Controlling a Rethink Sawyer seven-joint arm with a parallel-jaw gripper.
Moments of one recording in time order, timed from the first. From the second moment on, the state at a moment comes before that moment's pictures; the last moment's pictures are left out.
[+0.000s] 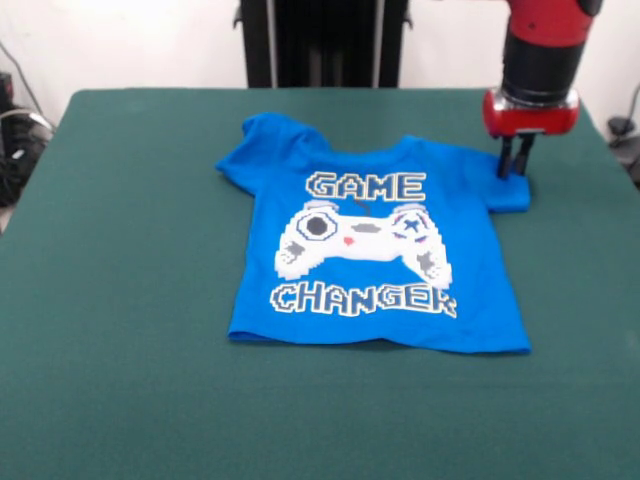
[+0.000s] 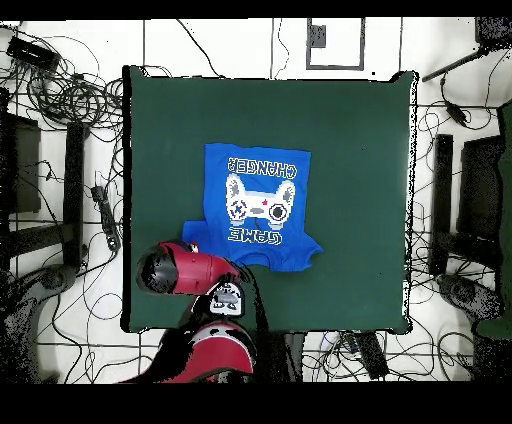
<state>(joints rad) 0.19 -0.44 -0.02 1.90 0.25 0.10 1.67</state>
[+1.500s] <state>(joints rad) 0.21 -0.43 -0.04 1.91 0.32 0.10 1.70</state>
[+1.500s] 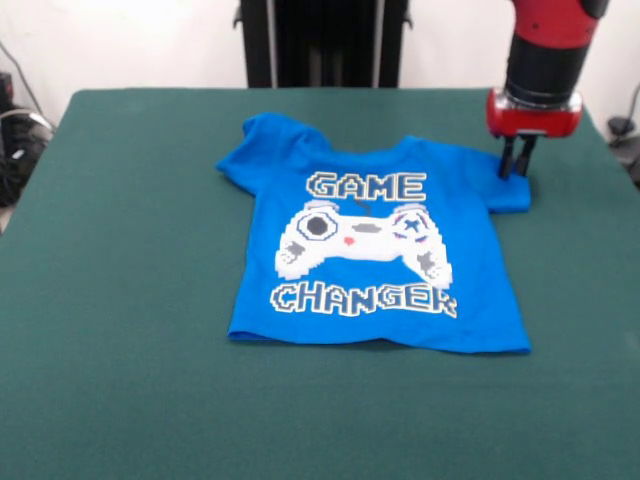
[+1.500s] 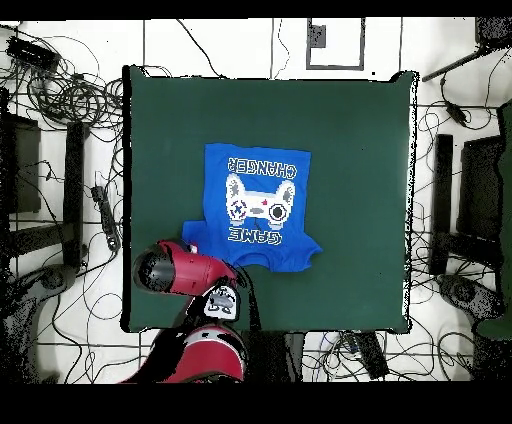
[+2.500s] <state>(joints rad) 0.18 -0.44 -0.01 1.92 0.32 0.10 1.70</state>
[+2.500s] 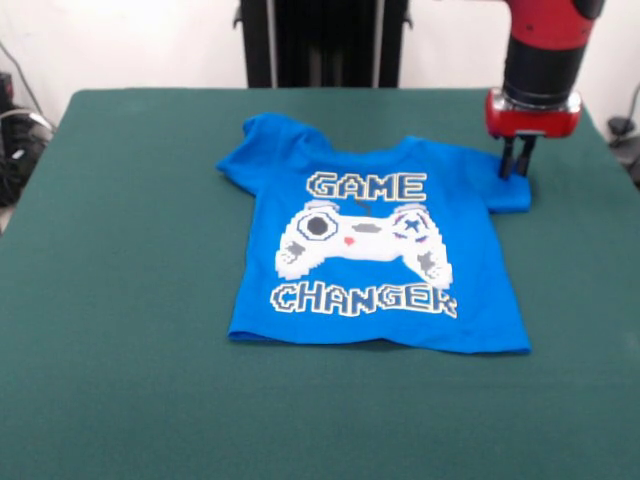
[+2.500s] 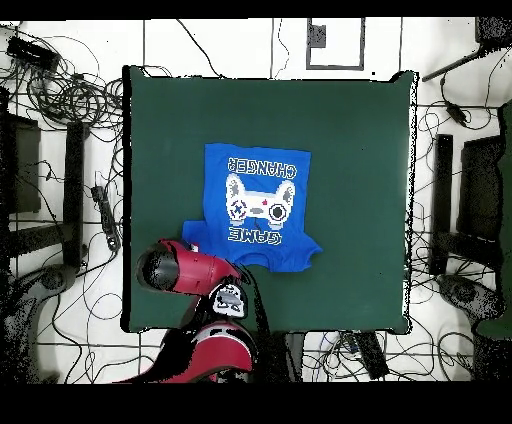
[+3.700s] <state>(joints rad) 0.27 -0.43 0.02 1.88 0.45 0.10 1.70</state>
